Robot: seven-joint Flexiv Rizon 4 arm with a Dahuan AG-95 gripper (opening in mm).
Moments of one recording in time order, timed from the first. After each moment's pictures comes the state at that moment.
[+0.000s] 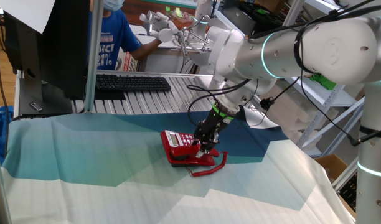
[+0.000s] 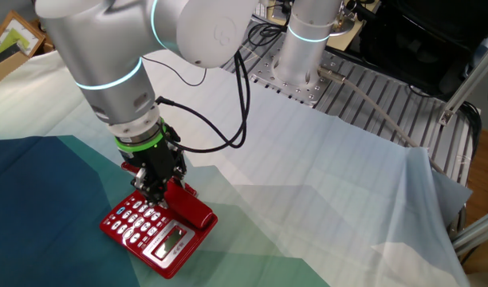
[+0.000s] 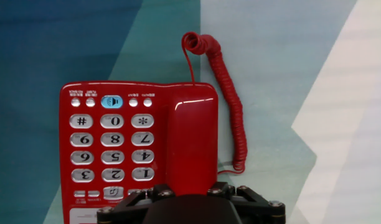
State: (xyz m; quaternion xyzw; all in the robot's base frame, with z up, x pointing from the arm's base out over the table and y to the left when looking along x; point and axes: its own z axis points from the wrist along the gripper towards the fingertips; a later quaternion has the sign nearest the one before) arm 0.624 -0.032 0.063 -0.72 -0.68 -0.09 0.10
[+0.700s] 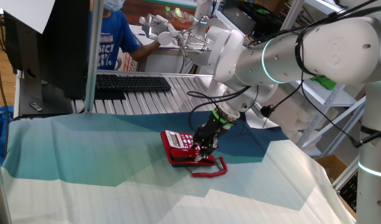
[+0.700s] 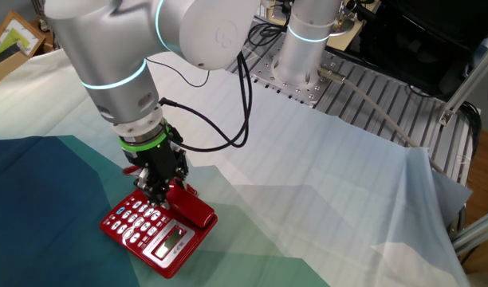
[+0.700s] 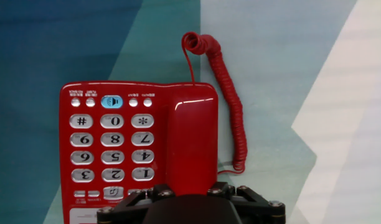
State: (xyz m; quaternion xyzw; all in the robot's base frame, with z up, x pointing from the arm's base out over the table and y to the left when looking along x) arm 0.620 -0.031 0.051 -0.71 -0.69 -0.10 0.09
